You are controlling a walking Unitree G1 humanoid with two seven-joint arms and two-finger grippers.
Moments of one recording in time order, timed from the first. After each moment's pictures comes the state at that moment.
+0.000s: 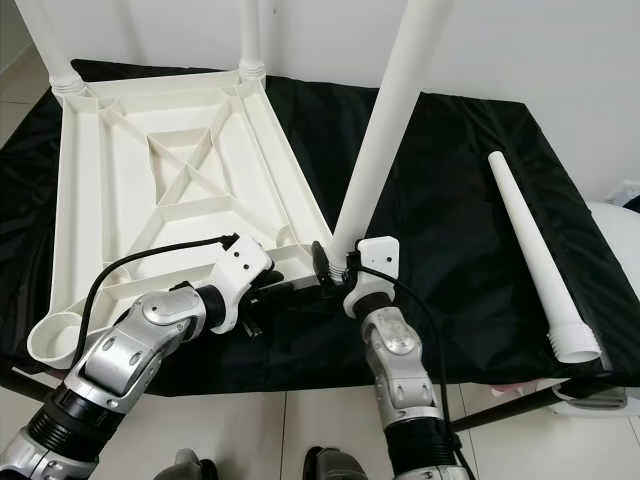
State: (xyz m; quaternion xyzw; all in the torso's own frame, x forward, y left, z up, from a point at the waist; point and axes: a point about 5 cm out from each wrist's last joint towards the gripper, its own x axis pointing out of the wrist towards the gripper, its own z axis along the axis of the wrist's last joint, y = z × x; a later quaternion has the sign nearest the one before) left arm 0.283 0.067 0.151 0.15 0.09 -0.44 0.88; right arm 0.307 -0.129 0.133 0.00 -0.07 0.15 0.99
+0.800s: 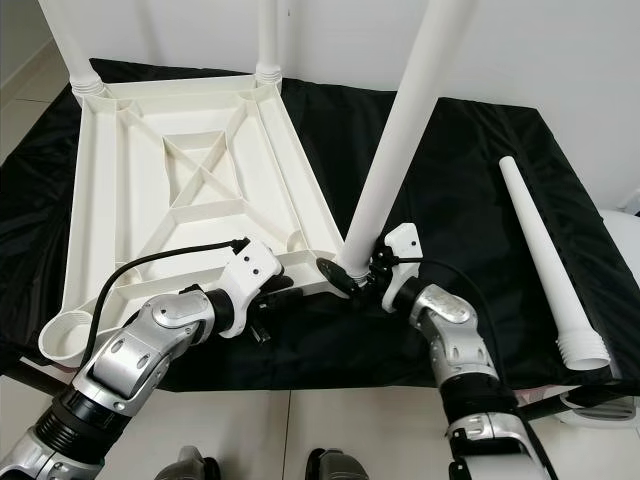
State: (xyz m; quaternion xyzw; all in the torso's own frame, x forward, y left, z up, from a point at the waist) left arm 0.279 0.060 0.150 0.15 0.10 -0.46 0.87; right arm 0.324 -0.173 0.134 -0.03 -0.02 0.40 0.92
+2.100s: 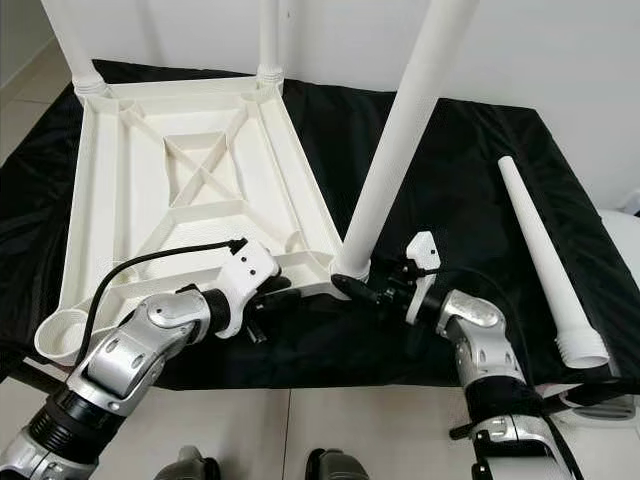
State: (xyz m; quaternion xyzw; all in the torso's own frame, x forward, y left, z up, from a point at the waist) left arm 0.279 0.063 0.151 0.16 0.09 -0.46 0.87; right arm 0.310 -0.188 0.132 -0.04 -0.02 0.47 0.88
